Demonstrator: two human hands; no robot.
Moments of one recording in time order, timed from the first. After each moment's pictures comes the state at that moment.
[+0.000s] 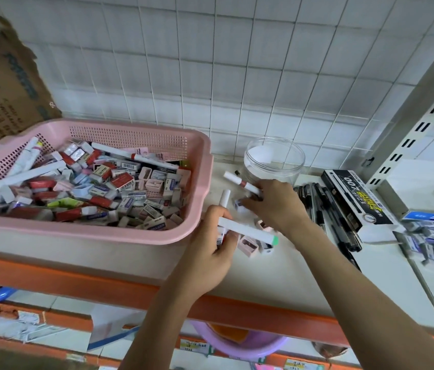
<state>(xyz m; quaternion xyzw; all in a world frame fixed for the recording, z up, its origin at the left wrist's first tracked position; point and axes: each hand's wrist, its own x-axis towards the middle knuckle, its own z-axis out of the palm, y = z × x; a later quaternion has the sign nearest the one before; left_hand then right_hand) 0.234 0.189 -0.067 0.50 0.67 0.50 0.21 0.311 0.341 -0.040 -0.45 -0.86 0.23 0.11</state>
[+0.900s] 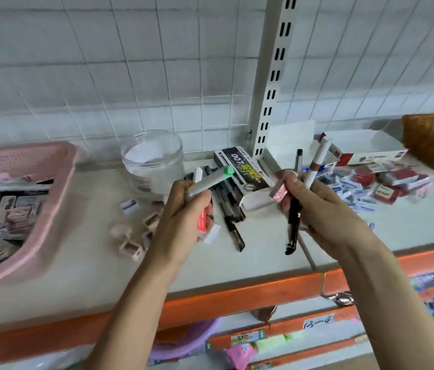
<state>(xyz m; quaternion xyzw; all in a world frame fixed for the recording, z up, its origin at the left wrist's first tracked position) 0.357 0.274 -0.027 0.39 0.57 0.60 0.39 0.539 0.344 -0.014 -0.45 -0.57 0.57 0.39</state>
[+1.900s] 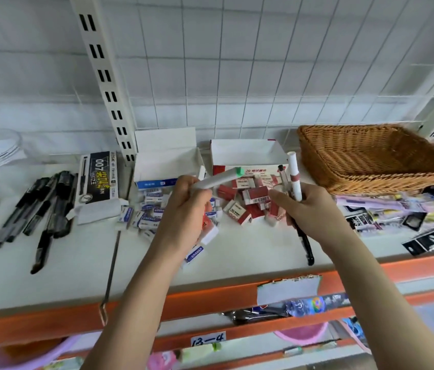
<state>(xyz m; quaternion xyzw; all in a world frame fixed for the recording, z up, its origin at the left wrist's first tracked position) 0.624 0.408 -0.017 0.39 0.62 0.56 0.39 0.805 0.490 -0.017 -0.54 -0.69 0.38 0.31</state>
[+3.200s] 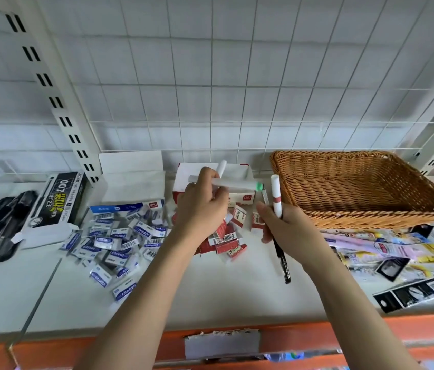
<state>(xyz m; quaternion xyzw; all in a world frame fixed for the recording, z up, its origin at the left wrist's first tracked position) 0.698 0.527 -0.023 0.53 0.72 0.42 0.16 0.856 0.558 -0.022 -0.52 -0.71 0.41 0.24</state>
